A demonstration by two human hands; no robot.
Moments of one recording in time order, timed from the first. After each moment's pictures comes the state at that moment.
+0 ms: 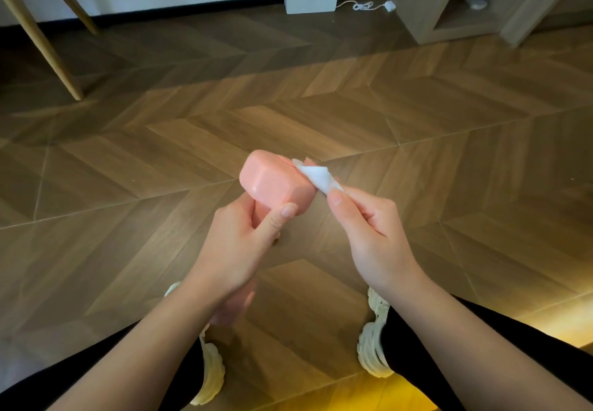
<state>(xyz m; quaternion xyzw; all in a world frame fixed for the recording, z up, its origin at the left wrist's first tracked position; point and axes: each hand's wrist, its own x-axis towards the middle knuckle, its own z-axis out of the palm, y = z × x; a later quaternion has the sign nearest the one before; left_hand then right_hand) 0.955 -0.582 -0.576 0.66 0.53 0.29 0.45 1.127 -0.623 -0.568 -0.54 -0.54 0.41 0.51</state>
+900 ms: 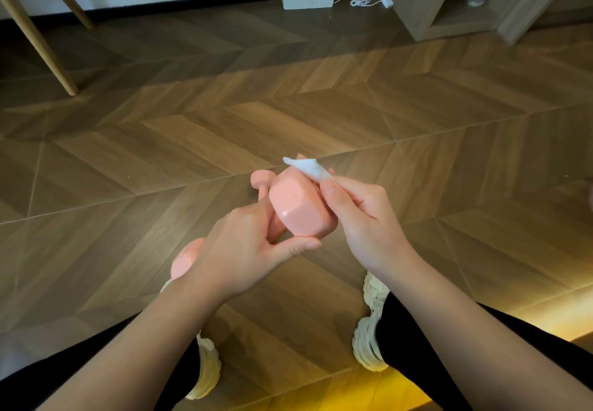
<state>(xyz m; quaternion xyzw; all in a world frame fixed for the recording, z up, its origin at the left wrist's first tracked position) 0.957 -0.583 -0.580 0.80 0.47 0.16 0.33 1.137 -0.623 -0.565 -0.53 -0.55 0.44 0.47</state>
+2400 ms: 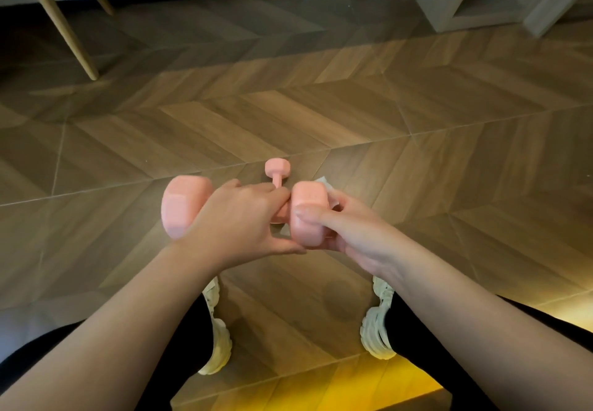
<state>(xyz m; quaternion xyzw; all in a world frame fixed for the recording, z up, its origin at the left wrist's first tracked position) 0.931 -0.571 -0.584 0.92 0.38 0.09 0.08 1.117 -0.616 -0.601 -0.54 -0.31 0.70 0.35</state>
